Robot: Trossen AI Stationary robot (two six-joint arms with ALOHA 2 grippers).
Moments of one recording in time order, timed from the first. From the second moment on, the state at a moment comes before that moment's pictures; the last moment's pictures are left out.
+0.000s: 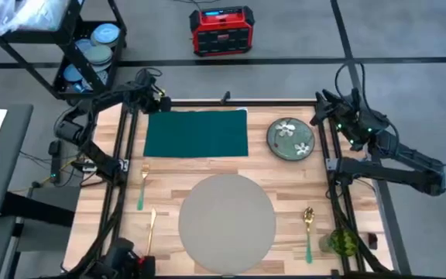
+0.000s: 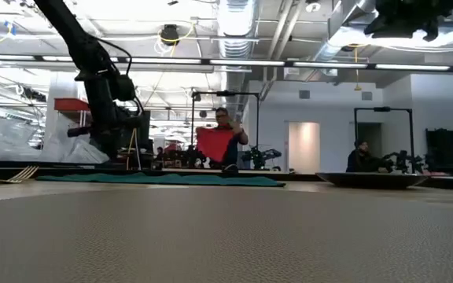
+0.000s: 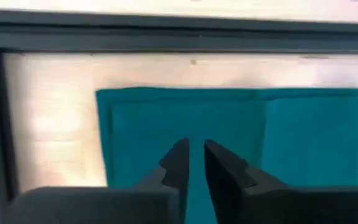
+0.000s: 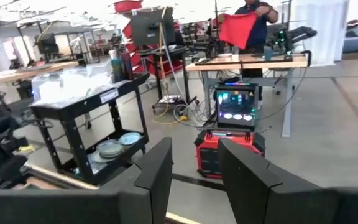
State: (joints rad) left arm 1.17 1.59 0.99 -0.63 0.06 -0.41; right arm -0.39 0.48 0.67 -0.19 0.69 0.10
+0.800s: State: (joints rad) left arm 1.16 1.67 0.99 -0.57 -0.09 -0.55; right arm -0.40 0.48 0.67 -0.25 0.65 0.13
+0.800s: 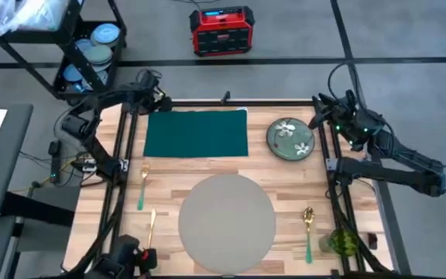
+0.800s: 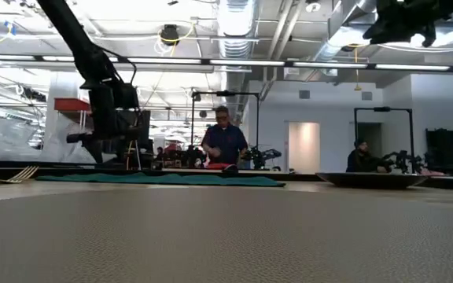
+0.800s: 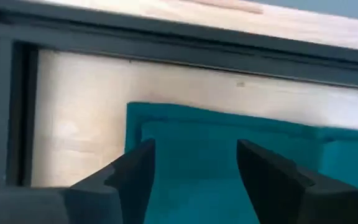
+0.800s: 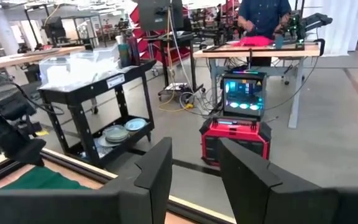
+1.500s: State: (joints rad) left arm 1.11 1.72 0.99 -0.56 -0.24 -0.58; right arm -0.40 0.48 0.67 -0.22 0.65 0.16
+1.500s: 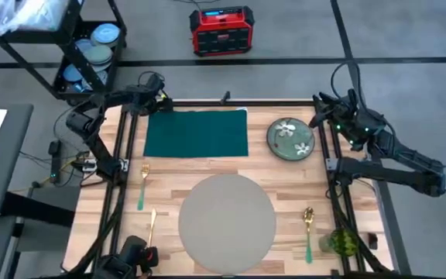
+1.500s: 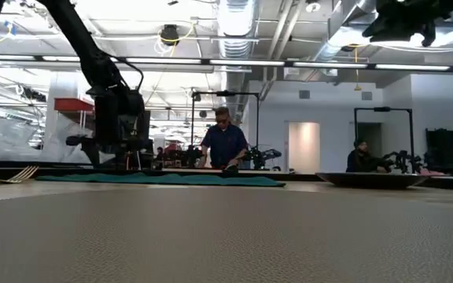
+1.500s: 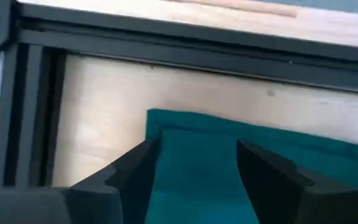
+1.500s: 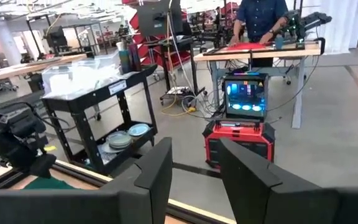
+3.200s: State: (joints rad) left arm 0.97 1.75 1.11 -0.74 -0.09 -0.75; right arm -0.40 0.44 0.67 -0.22 0.65 0.15
